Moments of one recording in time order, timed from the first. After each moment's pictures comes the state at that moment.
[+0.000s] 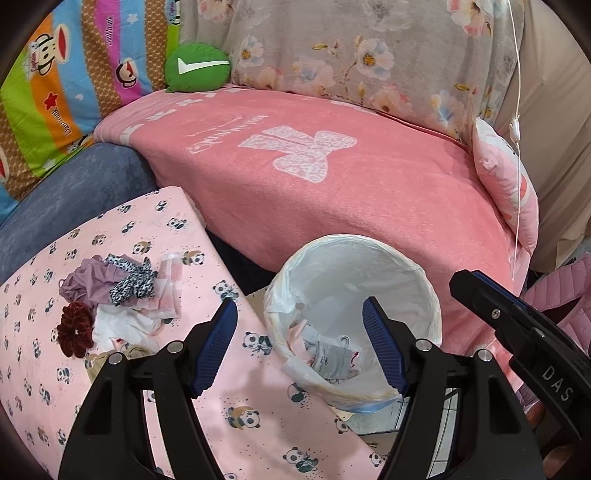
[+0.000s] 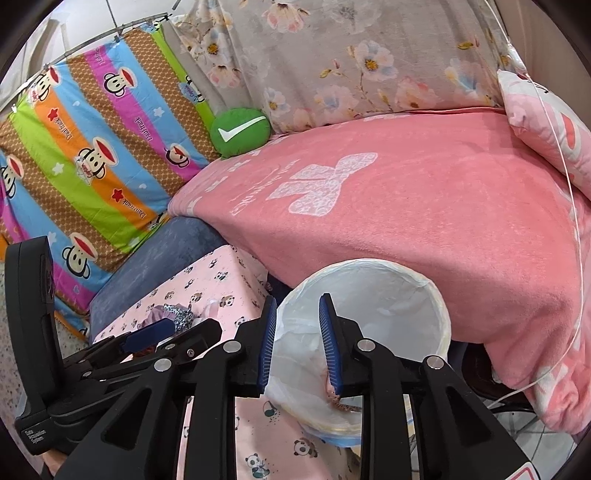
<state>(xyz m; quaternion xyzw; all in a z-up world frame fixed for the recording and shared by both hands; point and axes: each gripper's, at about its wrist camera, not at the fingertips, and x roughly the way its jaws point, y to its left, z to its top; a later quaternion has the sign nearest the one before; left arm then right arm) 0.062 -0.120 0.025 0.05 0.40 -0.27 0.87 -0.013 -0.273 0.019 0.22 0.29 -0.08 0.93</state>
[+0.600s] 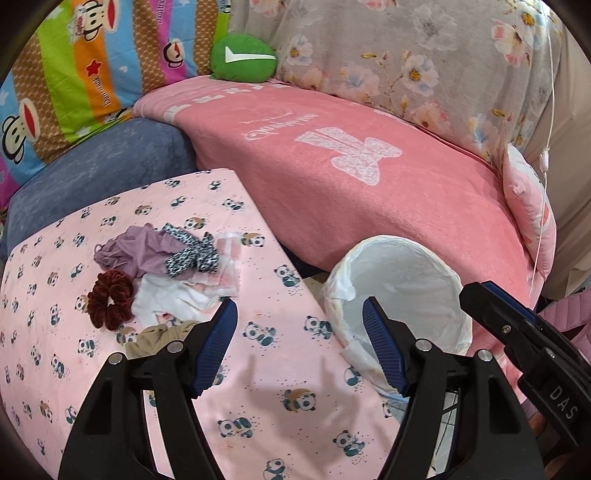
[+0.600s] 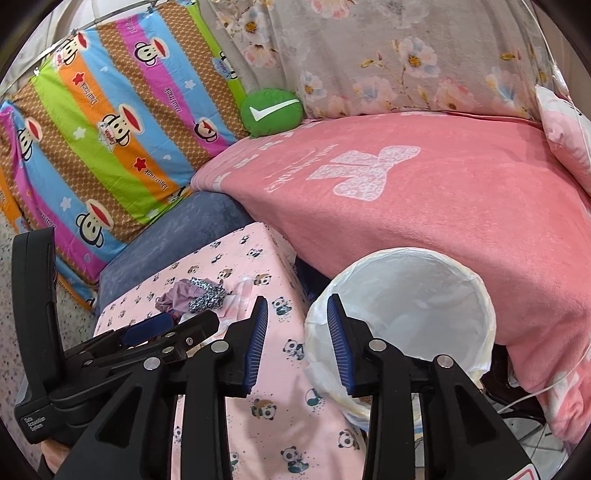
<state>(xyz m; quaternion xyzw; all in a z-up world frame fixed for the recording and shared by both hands) 0.073 -0.053 0.018 0.01 0.41 -0.22 0.88 0.008 -0.205 0.021 0.18 0.32 -0.03 0.93</state>
